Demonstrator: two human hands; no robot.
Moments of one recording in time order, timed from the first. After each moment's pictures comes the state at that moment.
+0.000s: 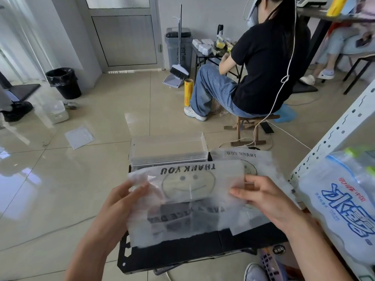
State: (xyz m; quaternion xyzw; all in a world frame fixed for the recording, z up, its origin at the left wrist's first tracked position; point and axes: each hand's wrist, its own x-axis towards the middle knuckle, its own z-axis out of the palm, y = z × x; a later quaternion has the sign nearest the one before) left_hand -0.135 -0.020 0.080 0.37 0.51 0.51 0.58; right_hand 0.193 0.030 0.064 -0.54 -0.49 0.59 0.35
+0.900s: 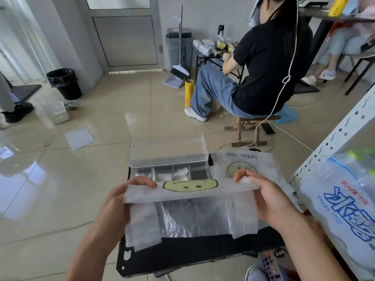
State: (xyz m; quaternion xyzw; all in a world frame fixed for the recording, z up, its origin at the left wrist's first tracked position) left_hand -0.141 -0.012 0.076 0.41 0.50 0.50 0.57; right_hand 0.184 0.041 0.068 -0.49 -0.33 0.69 0.41
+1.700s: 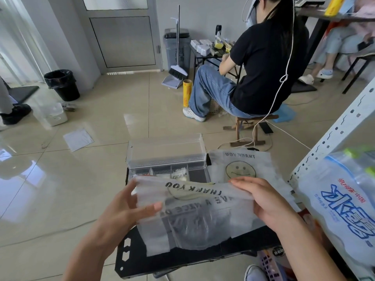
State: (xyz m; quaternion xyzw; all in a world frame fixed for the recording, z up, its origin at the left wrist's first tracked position) left_hand -0.135 -0.018 0.079 0.44 0.50 0.40 0.63; right_hand 0.182 0.041 0.061 -0.59 -0.37 0.61 0.37
